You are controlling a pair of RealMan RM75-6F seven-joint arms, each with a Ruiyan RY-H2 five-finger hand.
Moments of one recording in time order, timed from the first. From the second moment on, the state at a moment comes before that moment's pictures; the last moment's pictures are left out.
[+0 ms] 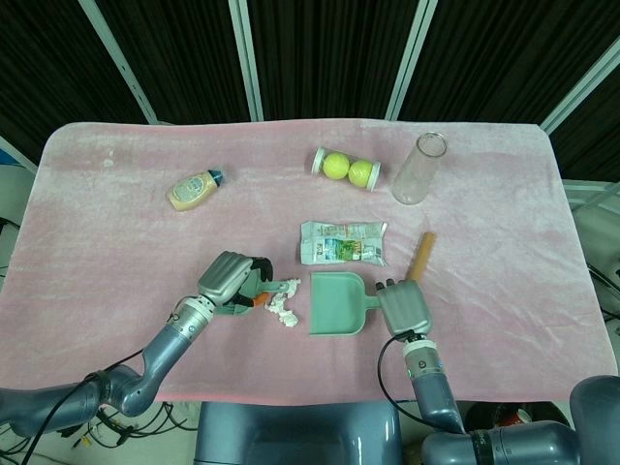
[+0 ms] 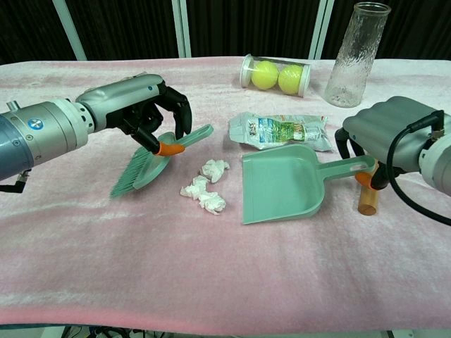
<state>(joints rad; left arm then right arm) -0.76 -1.63 -0.18 -1.41 1.30 0.93 -0.03 0.77 -1.58 0.06 -1.88 -0.63 1.44 -1.20</state>
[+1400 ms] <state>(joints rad) -0.75 -1.68 -0.18 -1.44 1.29 0.97 -0.02 0.77 -1.54 0.04 -1.90 -0.61 1.45 -1.27</state>
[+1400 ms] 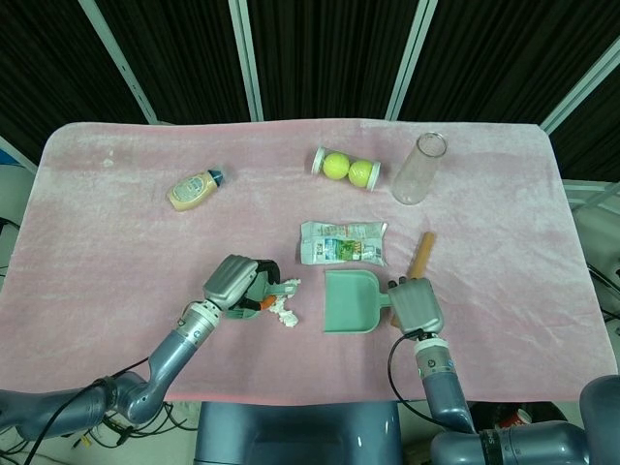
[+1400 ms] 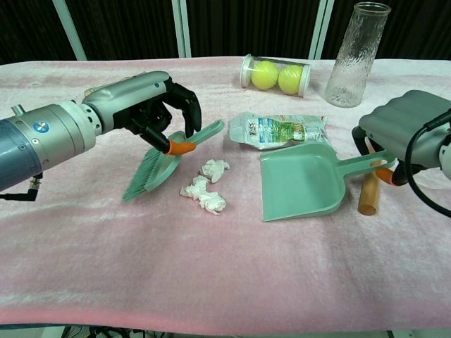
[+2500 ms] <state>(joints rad) -0.83 -2.03 -0.24 -1.20 1.38 1.08 -0.06 0.79 -1.55 0.04 -1.91 -0.60 1.45 -1.29</state>
